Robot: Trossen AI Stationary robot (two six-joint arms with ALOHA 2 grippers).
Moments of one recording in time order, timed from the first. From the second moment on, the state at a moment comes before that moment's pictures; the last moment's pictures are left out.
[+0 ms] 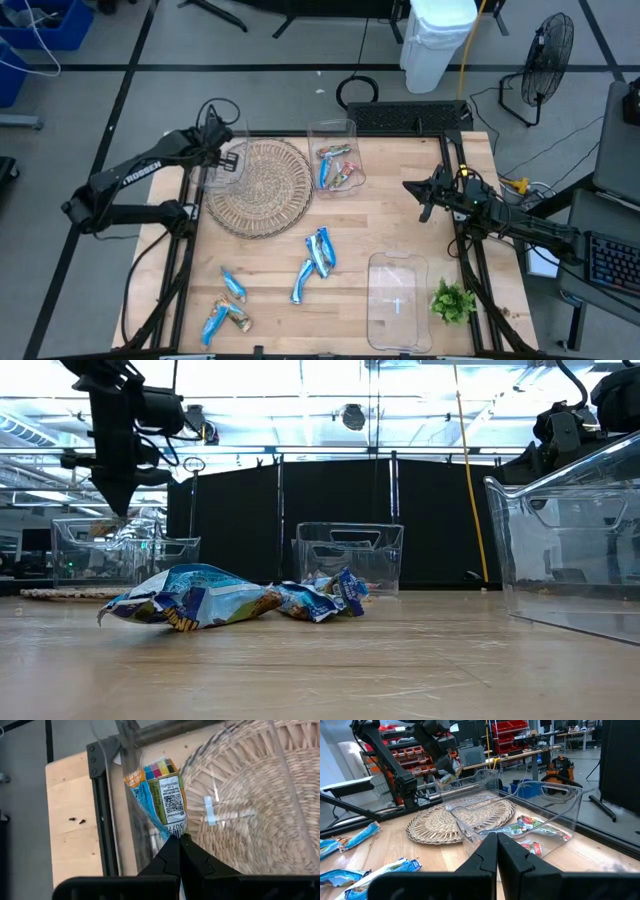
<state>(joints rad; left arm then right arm) 0.79 1.09 0.86 -1.03 -0.42 -0.50 -0.37 0.07 0.02 0.02 0.02 0.18</state>
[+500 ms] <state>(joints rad) 0.79 1.10 0.86 -1.08 -0.45 -0.52 -0.37 0.07 0.02 0.02 0.02 0.18</state>
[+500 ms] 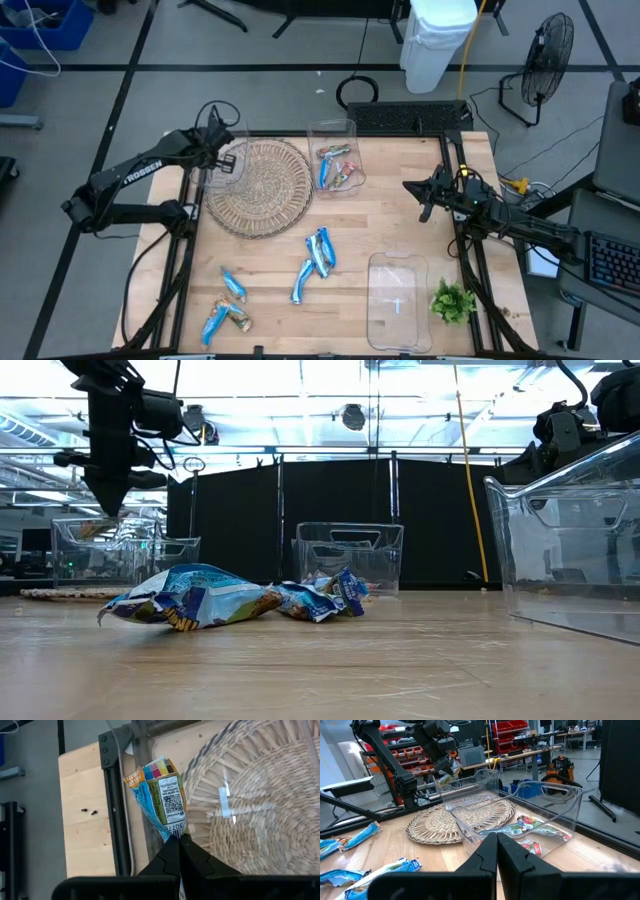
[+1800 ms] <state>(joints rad) 0.73 1.09 0.86 -0.94 -0.39 -0.37 -0.37 0.07 0.02 0.02 0.02 0.18</state>
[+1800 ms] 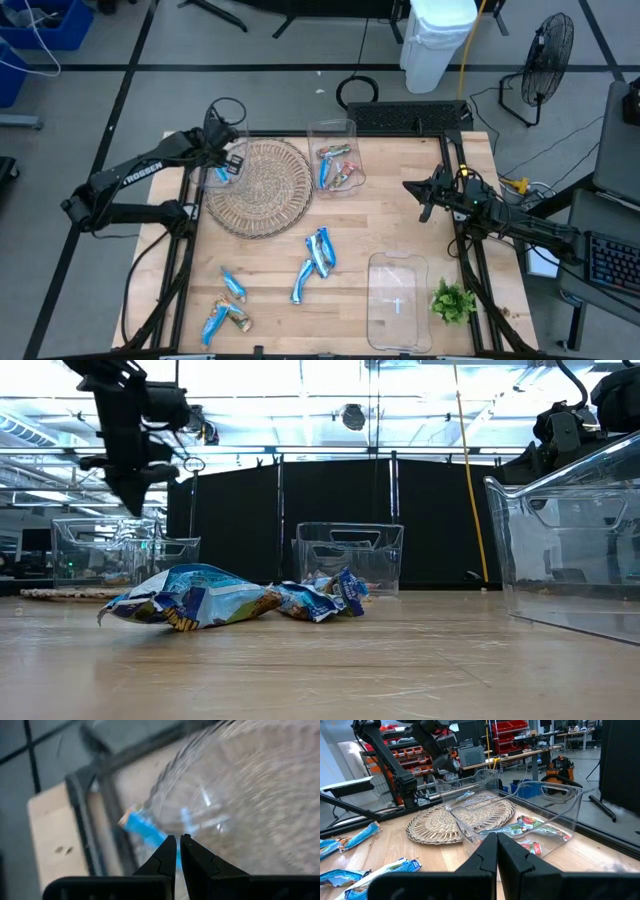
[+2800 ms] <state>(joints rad) -0.28 1.04 0.86 -0.84 -0.04 -1.01 -0.37 0.07 0.02 0.02 0.02 0.18</state>
